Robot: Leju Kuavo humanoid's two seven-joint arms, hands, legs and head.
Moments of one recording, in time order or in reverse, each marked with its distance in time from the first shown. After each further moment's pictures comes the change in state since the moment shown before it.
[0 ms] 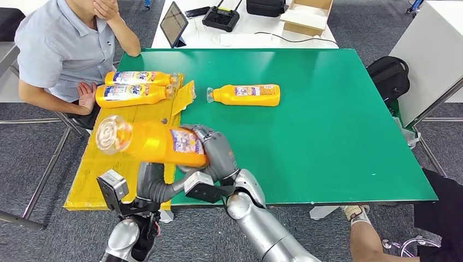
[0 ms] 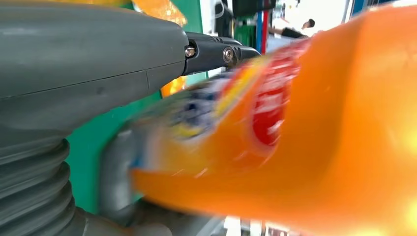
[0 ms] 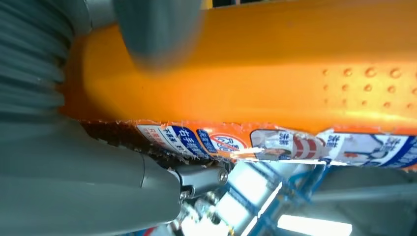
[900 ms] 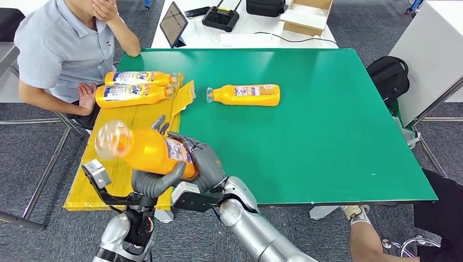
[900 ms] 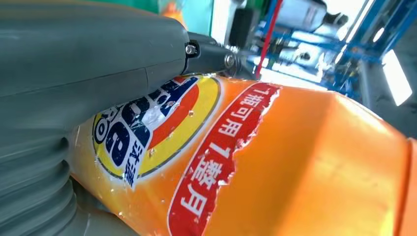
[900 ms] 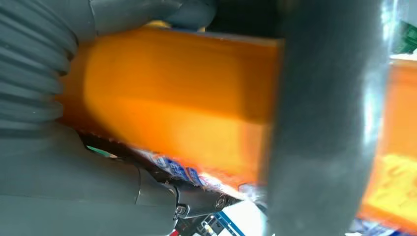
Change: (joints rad) left arm -0.015 -0.001 0.042 0.010 0.330 -0.208 0.102; right arm -0.024 0.015 0.090 0.118 -0.011 0.060 0.009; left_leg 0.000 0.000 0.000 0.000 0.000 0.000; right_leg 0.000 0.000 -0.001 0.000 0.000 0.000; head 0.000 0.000
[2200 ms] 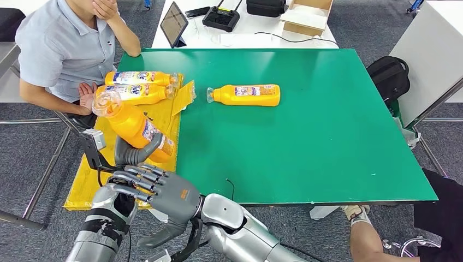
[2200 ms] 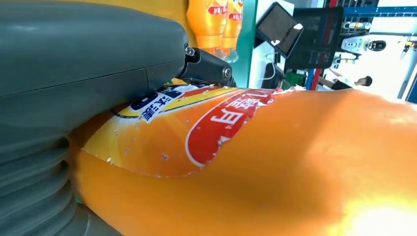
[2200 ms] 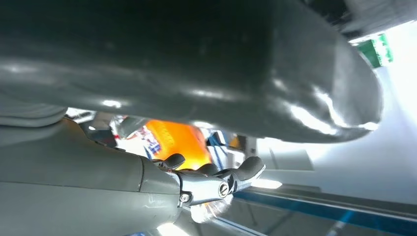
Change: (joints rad) left arm -0.293 0.039 0.257 0.442 -0.200 0.124 -0.048; right arm 0.006 -0.054 0.302 -0.121 0.335 -0.207 0.013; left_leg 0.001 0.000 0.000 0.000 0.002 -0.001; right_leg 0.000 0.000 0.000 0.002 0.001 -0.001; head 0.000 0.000
